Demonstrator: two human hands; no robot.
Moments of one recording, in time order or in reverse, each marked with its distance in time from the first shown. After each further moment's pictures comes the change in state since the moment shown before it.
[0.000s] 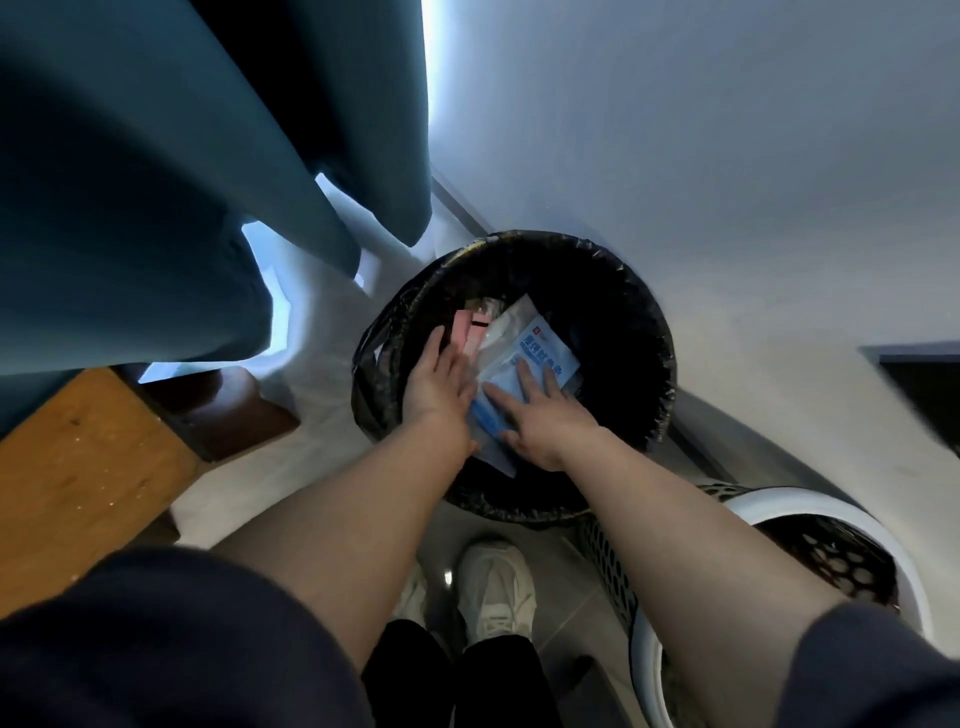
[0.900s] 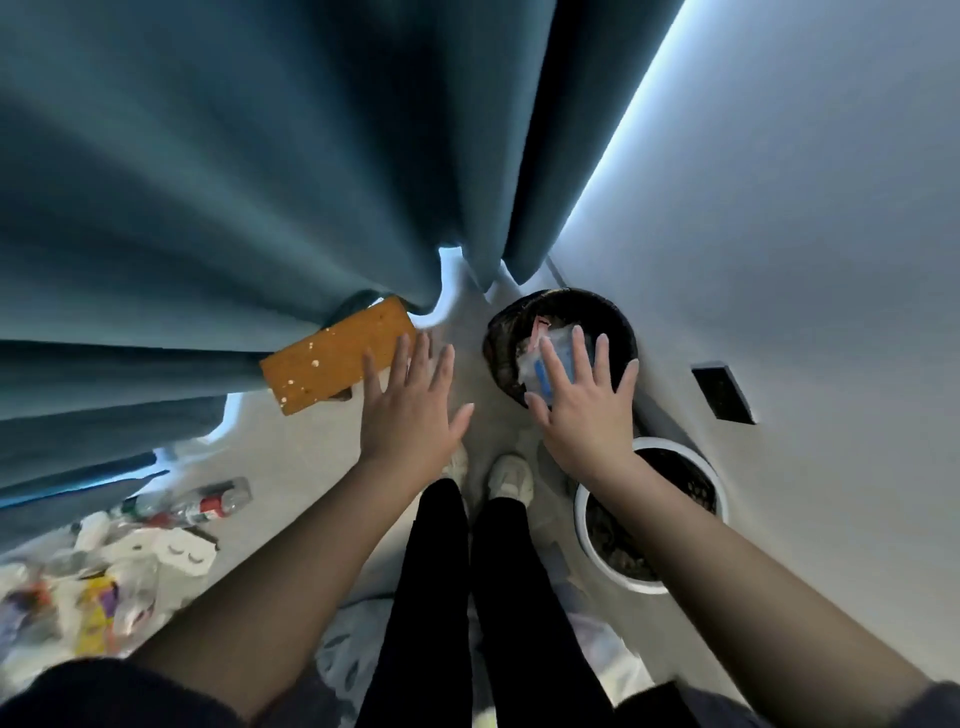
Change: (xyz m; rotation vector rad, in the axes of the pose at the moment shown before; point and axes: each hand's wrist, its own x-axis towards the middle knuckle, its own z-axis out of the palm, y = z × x) left_hand -0.454 -0.047 -0.029 -0.865 0.374 -0.586; right_hand -0.396 -0.145 -0.114 -0.159 0.571 -0.074
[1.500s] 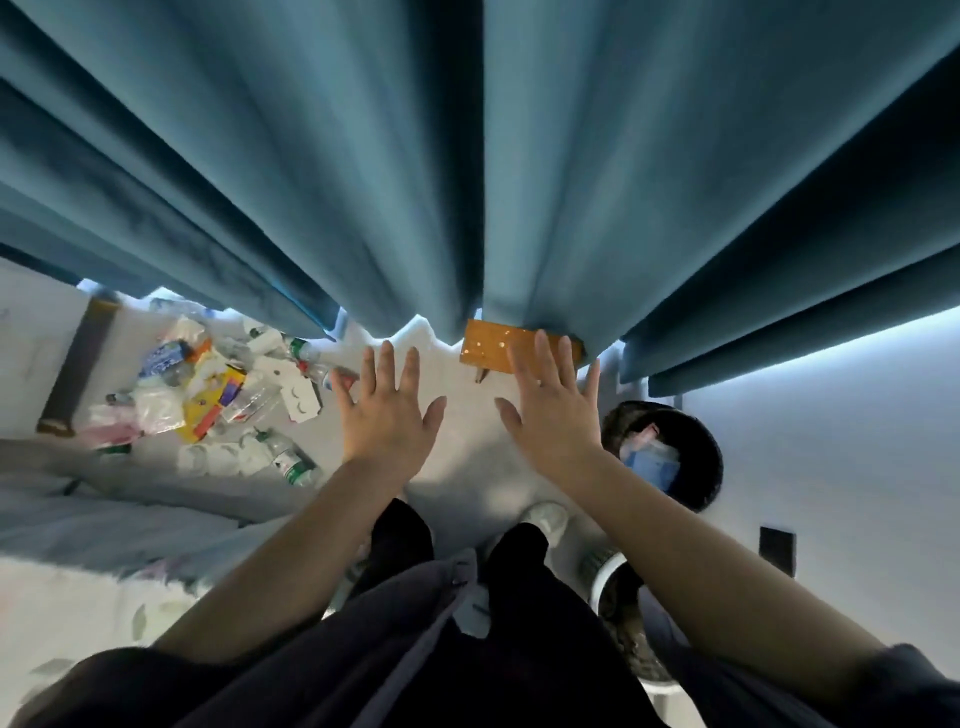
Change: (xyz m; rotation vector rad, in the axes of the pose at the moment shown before) left_hand -0.294 -0.151 -0.023 -0.370 0.080 -0.773; right_hand -0.165 -0.253 -0.105 -0.328 0.018 -0.672
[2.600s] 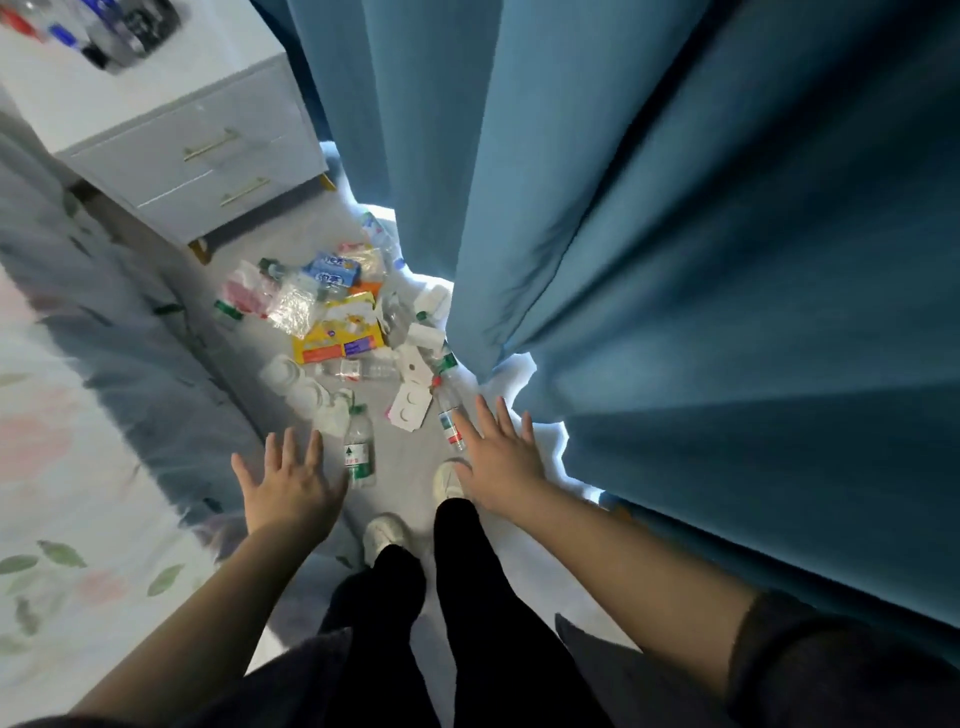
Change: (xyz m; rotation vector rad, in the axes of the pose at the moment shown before) left_hand 0.063 -0.413 0.125 -0.464 -0.401 -0.731; right_hand 0.274 -0.419 0.057 -0.447 -0.423 -0.694
